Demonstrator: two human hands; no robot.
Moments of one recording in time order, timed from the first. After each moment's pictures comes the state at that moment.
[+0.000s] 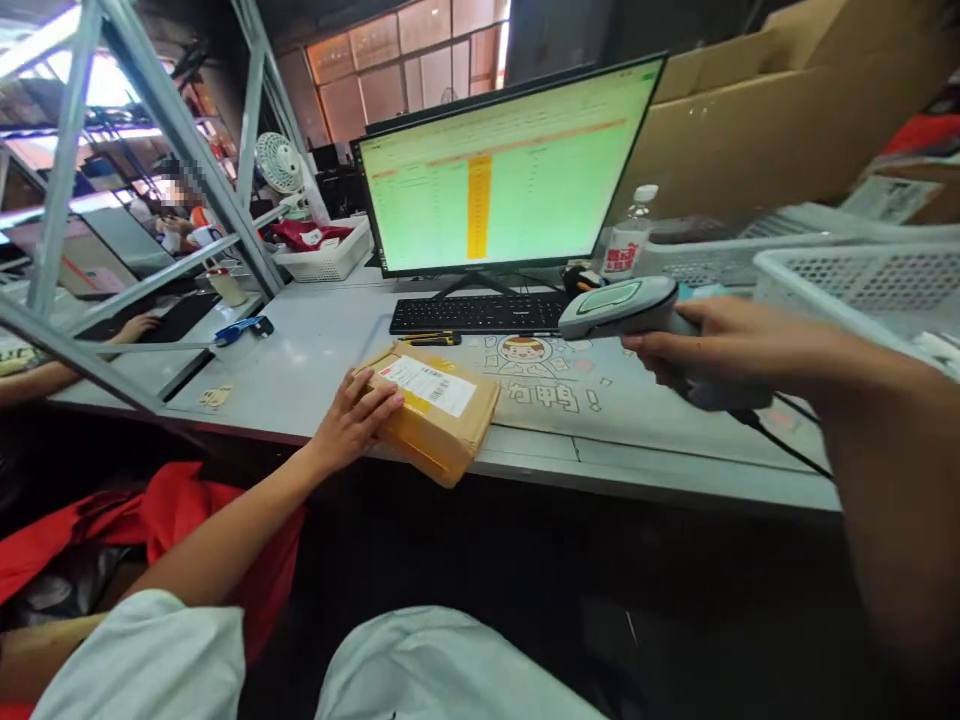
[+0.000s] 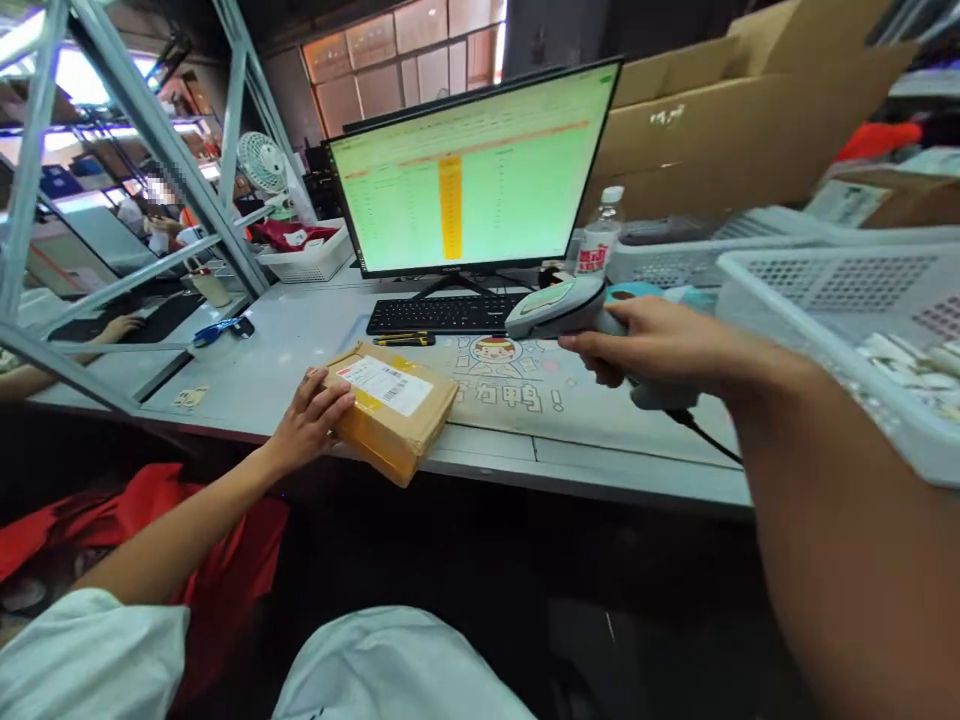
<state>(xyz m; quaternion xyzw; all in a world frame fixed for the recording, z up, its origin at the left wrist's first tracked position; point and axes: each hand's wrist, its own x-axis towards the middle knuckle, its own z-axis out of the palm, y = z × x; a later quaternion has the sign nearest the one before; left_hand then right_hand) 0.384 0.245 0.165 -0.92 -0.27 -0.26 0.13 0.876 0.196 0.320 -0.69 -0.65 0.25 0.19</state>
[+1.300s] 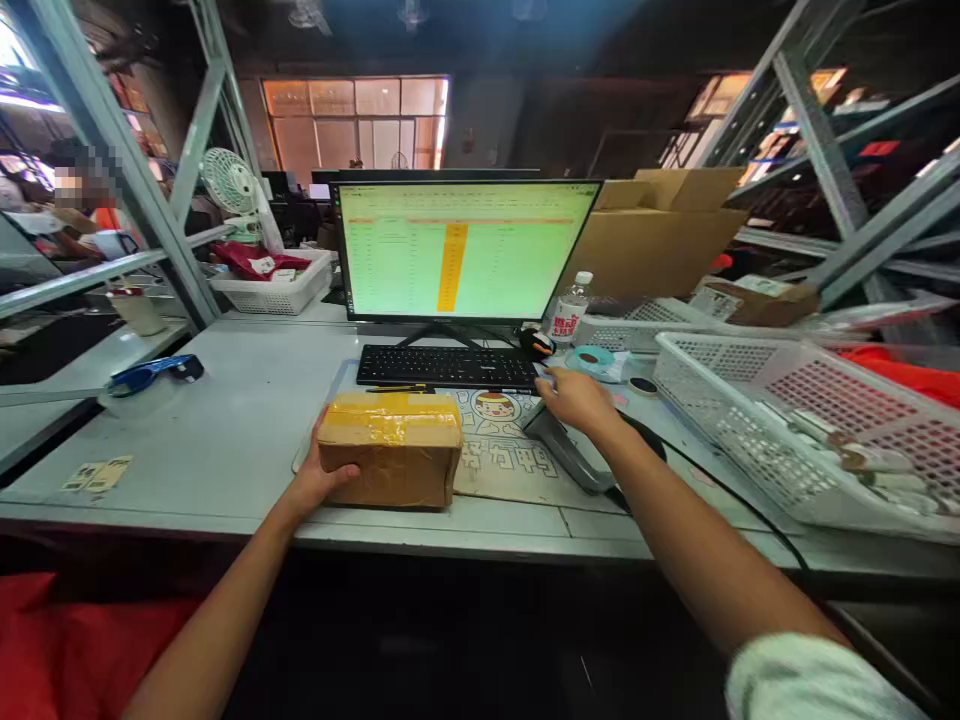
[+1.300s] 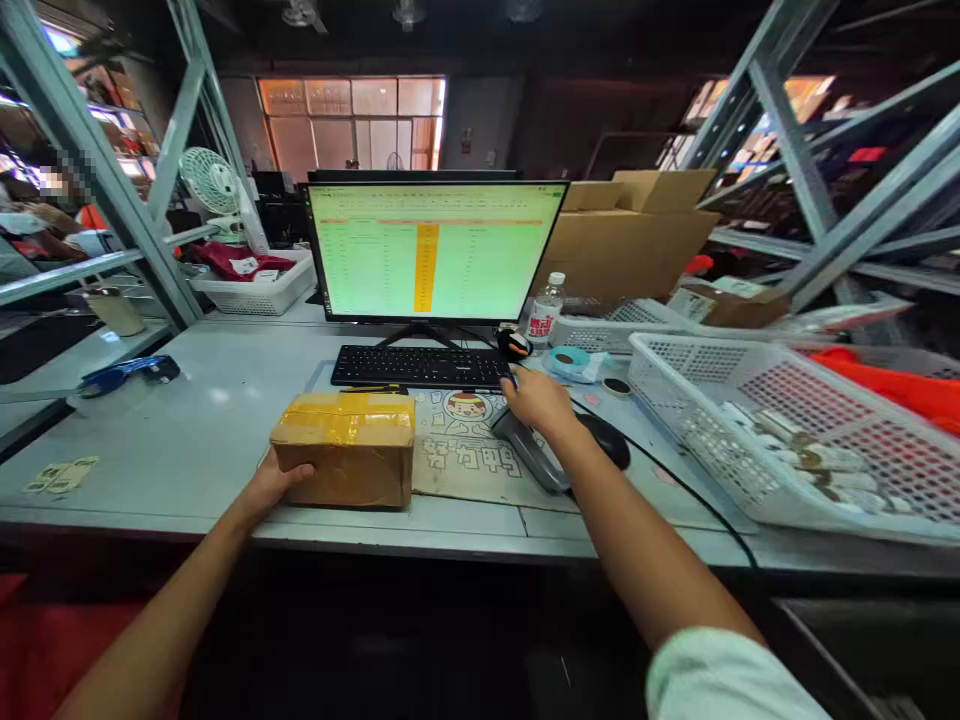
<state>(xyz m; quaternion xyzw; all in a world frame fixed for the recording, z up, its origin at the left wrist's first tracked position) 0.391 0.321 0.122 -0.64 -0.37 -0.48 -0.46 0.845 0.320 0.234 -0.81 -0.58 -0.03 0.01</state>
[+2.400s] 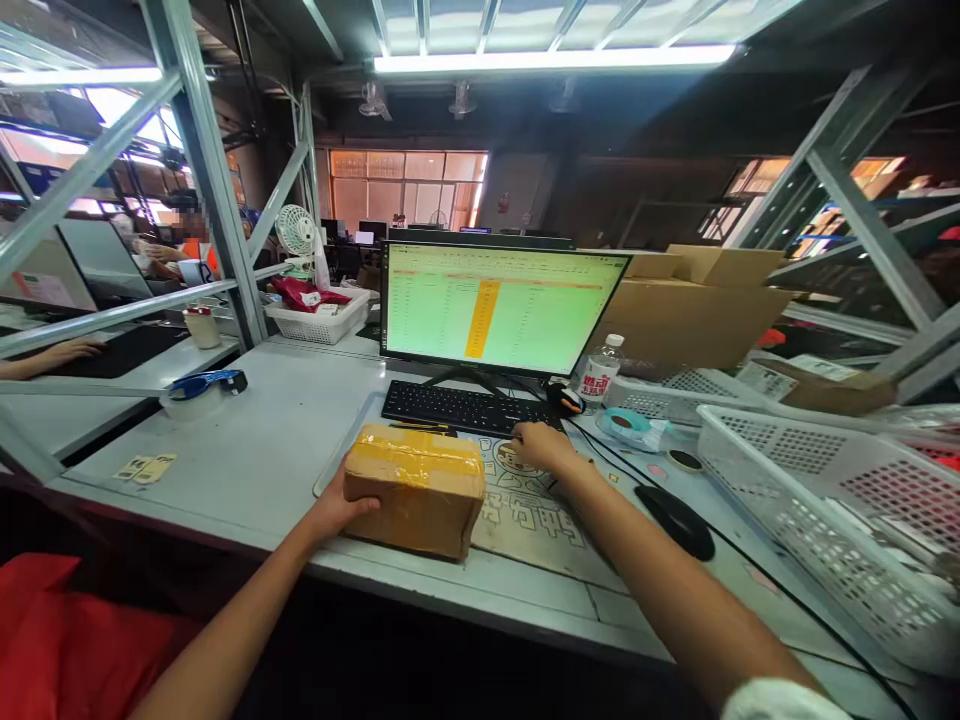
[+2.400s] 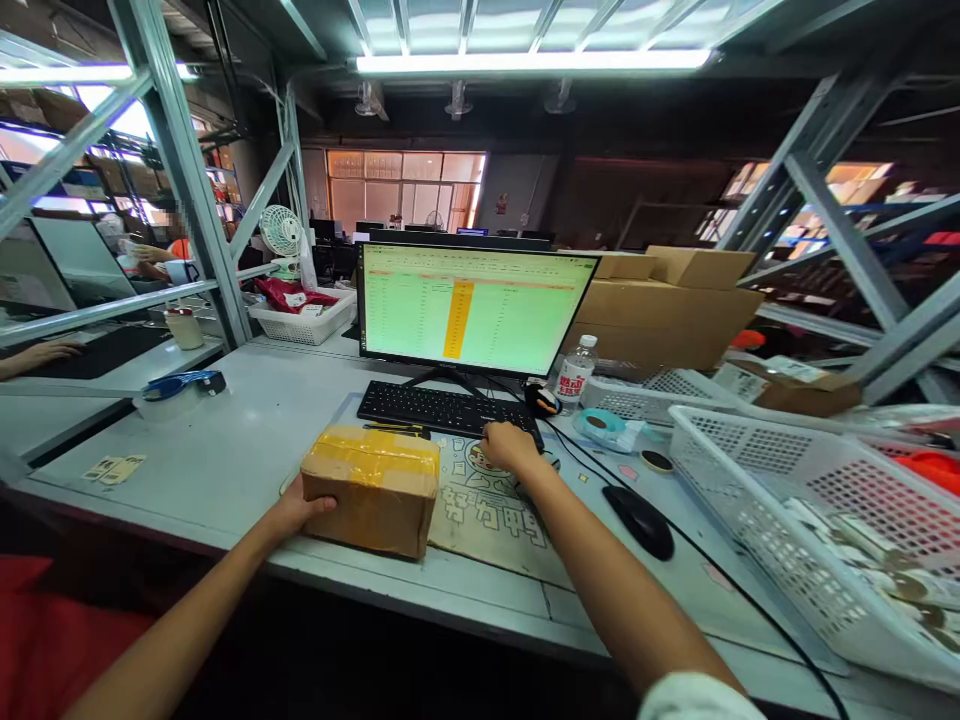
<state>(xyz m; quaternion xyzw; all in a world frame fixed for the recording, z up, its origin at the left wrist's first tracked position) 0.394 0.321 0.108 -0.62 -0.35 -0.47 -0.51 0.801 0.377 0.217 -0.74 -0.67 -0.02 -0.06</state>
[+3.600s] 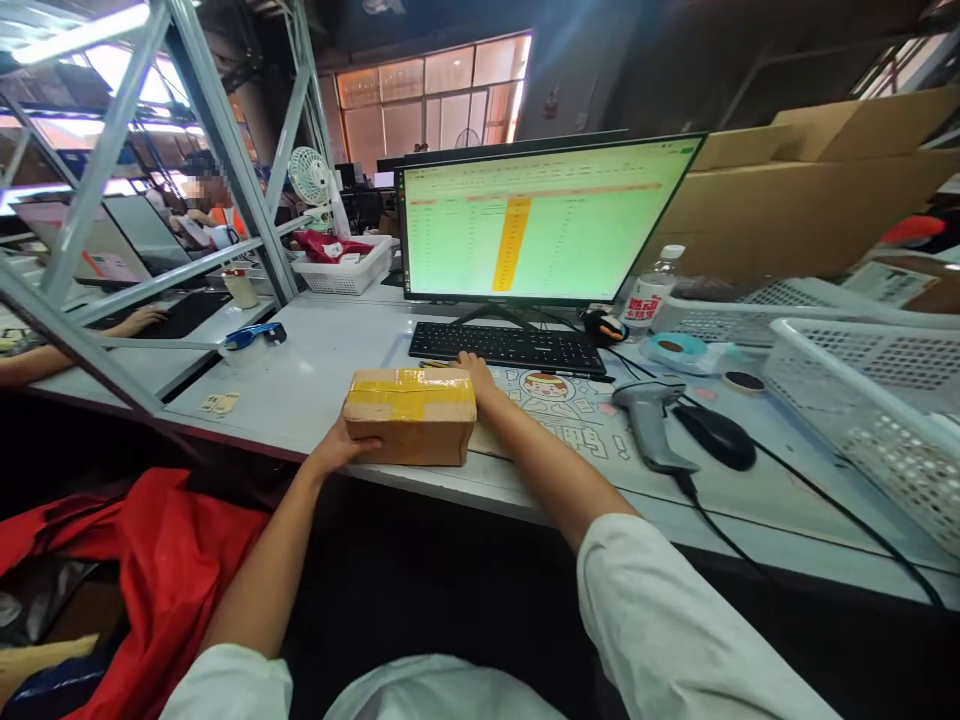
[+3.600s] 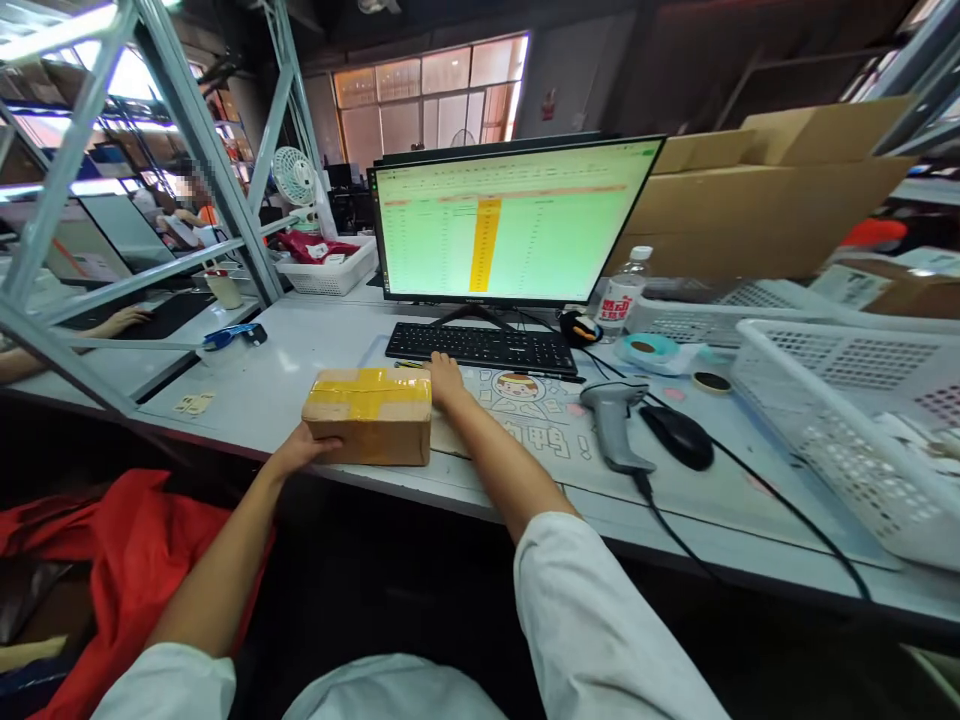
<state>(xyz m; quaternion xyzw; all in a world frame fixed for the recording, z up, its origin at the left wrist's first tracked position) 0.347 0.281 0.130 -0.63 -0.43 -0.46 -0.45 0.642 0.394 0.175 -0.62 -0.78 0.01 0.05</state>
